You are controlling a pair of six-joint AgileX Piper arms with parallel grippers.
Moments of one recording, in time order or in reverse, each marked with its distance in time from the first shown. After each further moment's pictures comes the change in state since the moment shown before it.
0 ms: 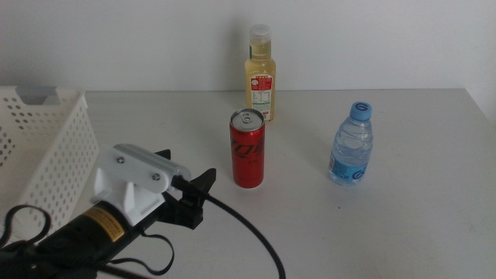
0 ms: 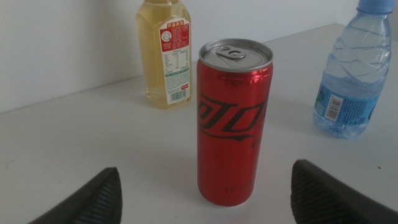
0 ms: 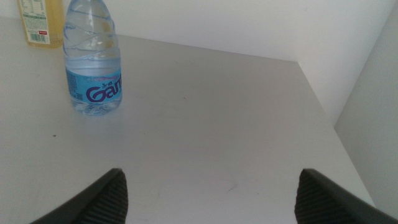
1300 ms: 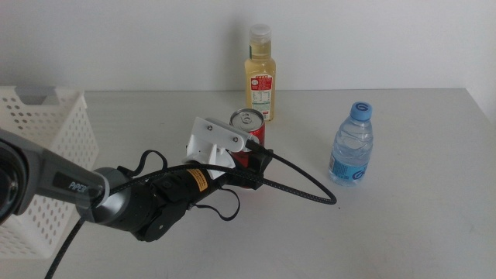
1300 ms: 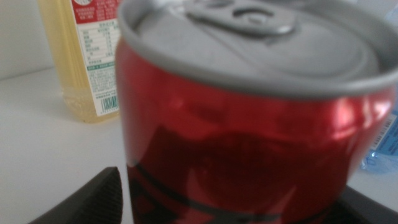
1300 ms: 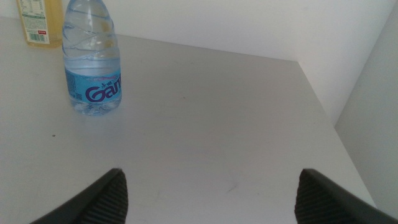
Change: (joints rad) left arm 0.000 0.566 -0.515 0.181 -0.023 -0.169; right arm 0.000 0.000 0.000 0.000 0.000 0.000
